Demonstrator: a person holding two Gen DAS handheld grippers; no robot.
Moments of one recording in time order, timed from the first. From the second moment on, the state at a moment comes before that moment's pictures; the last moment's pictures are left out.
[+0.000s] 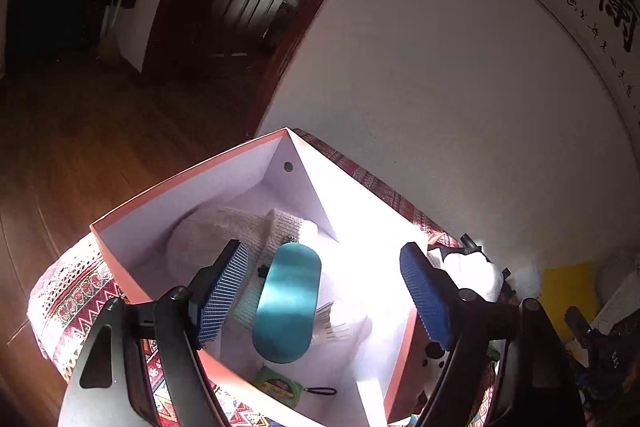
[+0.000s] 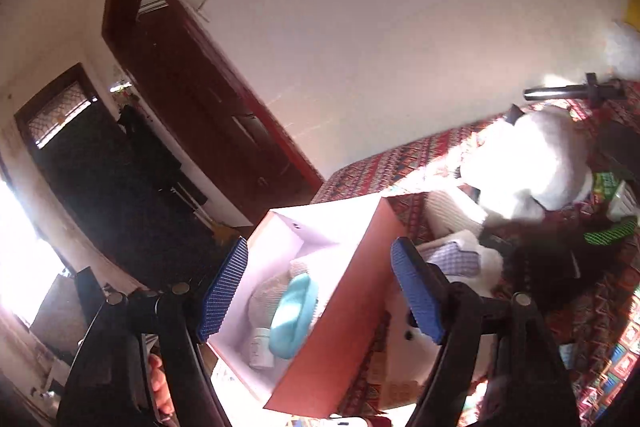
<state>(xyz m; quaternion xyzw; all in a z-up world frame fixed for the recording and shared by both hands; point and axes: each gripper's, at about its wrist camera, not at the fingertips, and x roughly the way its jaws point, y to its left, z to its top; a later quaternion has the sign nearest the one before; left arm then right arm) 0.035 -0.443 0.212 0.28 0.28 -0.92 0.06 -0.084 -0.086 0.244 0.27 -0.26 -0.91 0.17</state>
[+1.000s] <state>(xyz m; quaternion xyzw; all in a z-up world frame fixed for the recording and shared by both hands) 0.003 -0.038 0.074 0.47 -0.07 -0.86 -0.20 -0.016 0.178 0.112 0.38 -0.42 -0.82 -0.11</state>
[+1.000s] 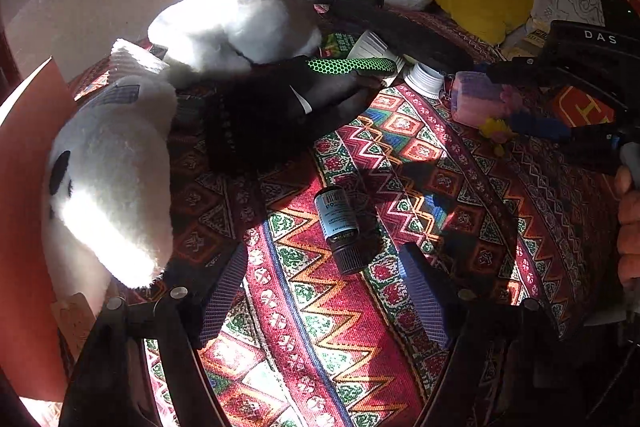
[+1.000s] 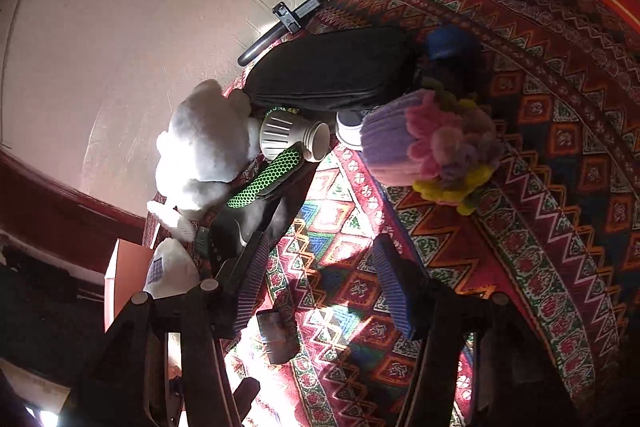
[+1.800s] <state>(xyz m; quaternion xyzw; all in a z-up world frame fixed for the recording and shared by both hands) -0.045 -0.101 0.116 0.48 0.14 -0.84 -0.22 -0.028 0.241 0.089 0.35 -0.38 -0.84 -0.17</state>
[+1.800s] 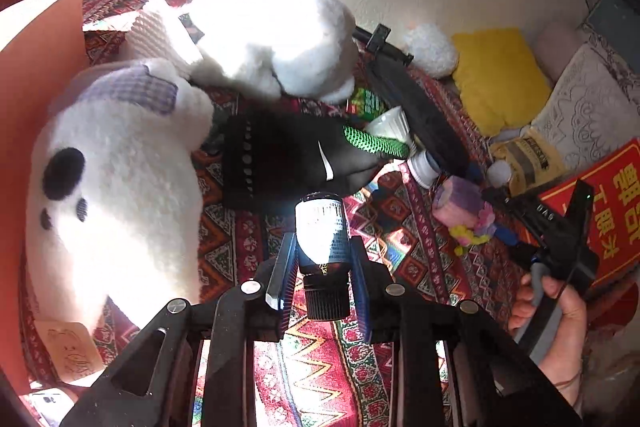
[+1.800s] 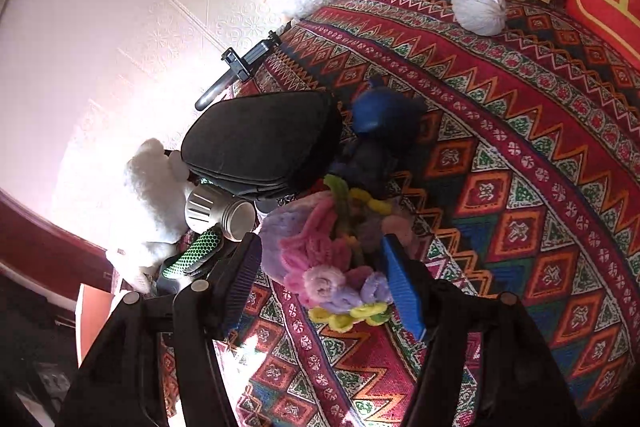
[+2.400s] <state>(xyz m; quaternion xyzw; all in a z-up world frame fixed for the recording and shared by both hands) 0.004 -0.347 0.235 0.30 0.29 -0.90 -0.09 -0.050 0.208 0.107 0.38 -0.26 -0.86 -0.23</state>
